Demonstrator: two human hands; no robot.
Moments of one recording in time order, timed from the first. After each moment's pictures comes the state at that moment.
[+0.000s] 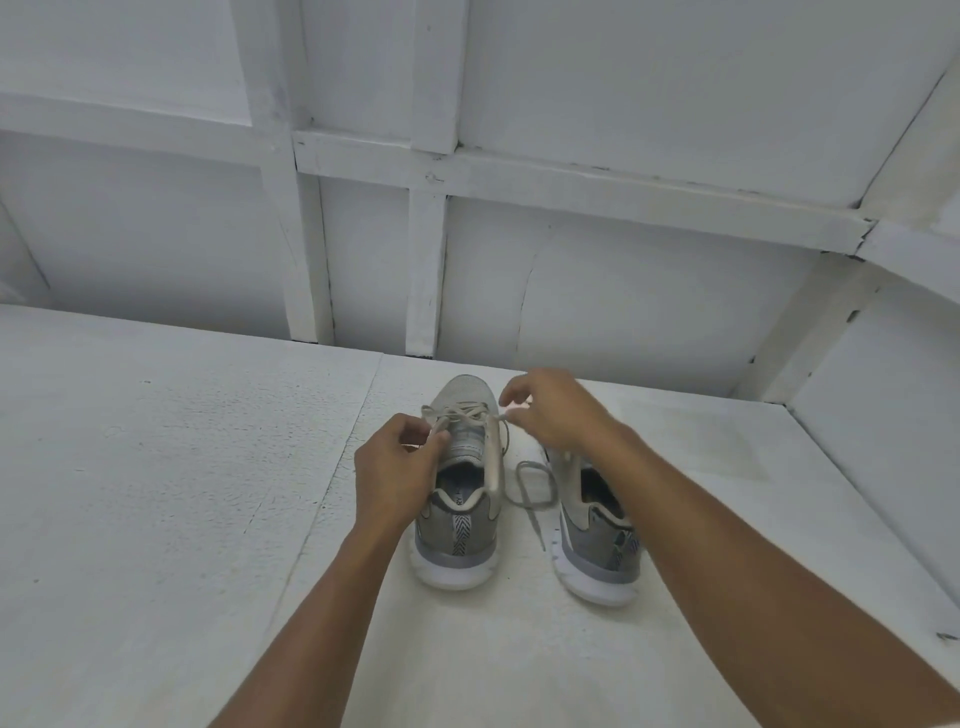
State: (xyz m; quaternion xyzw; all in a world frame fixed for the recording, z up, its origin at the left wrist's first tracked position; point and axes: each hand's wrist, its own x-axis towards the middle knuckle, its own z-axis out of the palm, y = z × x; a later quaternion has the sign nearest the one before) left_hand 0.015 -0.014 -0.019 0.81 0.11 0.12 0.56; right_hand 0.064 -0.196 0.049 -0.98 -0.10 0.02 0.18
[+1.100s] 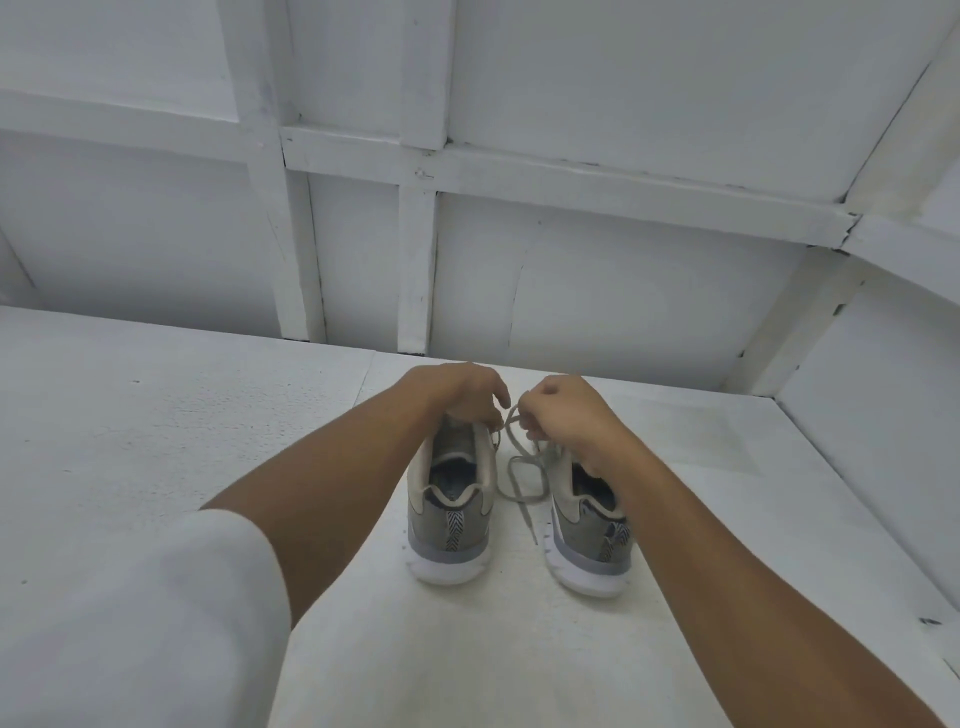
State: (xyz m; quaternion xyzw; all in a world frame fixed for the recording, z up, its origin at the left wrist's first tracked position) left_hand 0.106 -0.064 0.052 0.95 -0.24 -0.19 0.09; right_hand 0.030 -0.198 0.058 -0.87 0.10 0.03 0.48
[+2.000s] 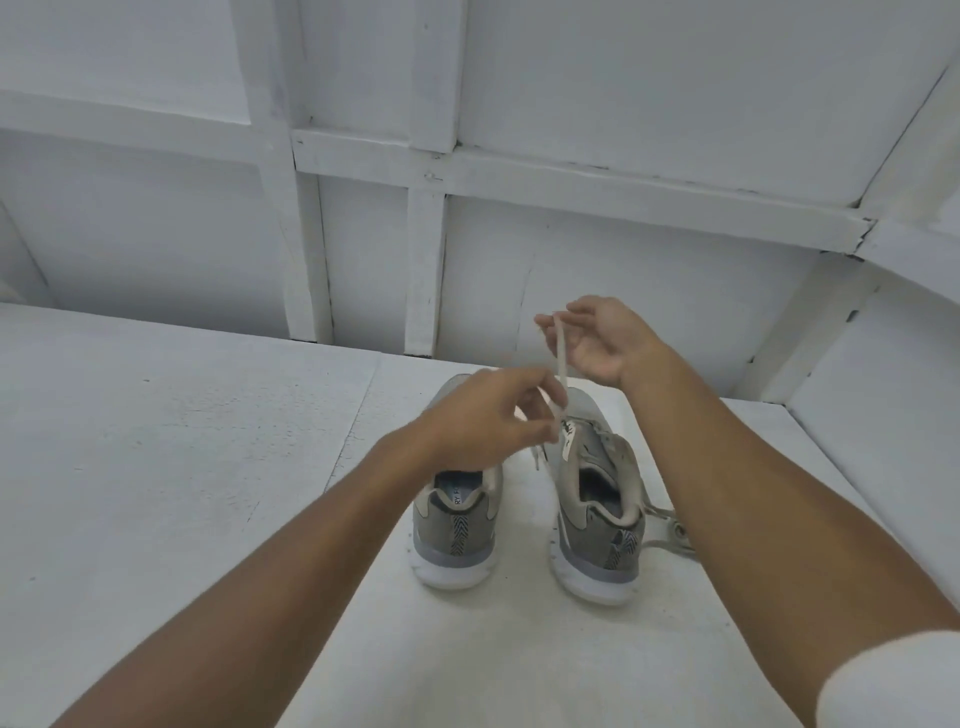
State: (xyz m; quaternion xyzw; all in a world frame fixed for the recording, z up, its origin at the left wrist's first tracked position) left_hand 0.013 -0.050 0.078 0.85 -0.30 -0.05 0.43; right_hand 0.101 -0.226 0.107 -0.54 0.13 0.08 0.83
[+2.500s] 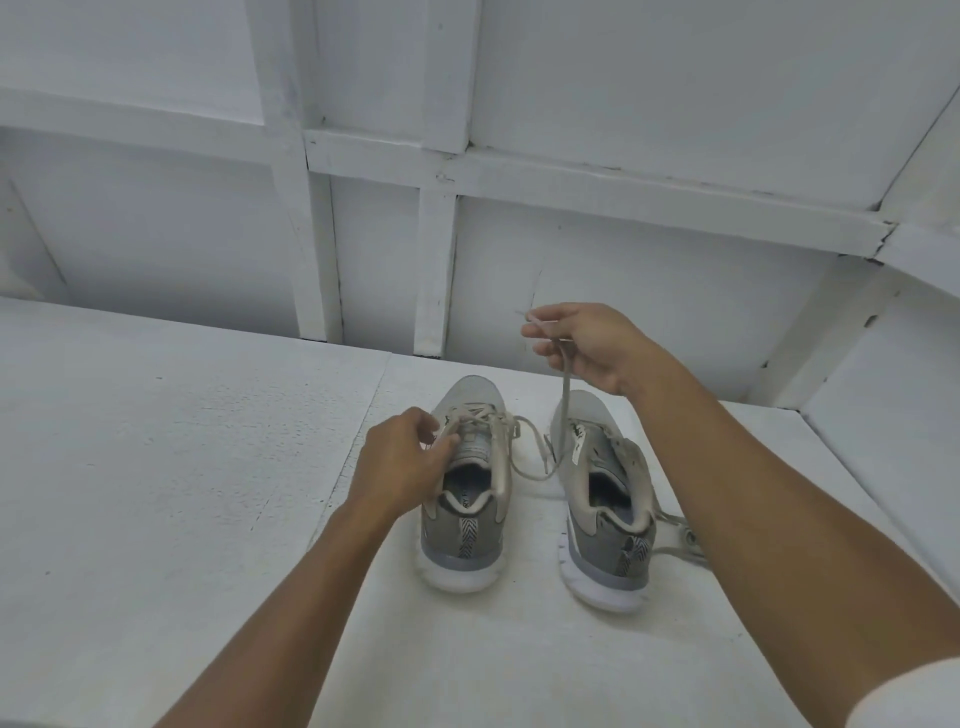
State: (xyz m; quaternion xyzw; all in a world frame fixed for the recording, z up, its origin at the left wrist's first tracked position) left_hand 0.021 -0.001 -0.004 0.91 0.04 0.05 0.41; right_hand 0.095 -0.208 0.107 -0.73 0.04 0.09 0.68
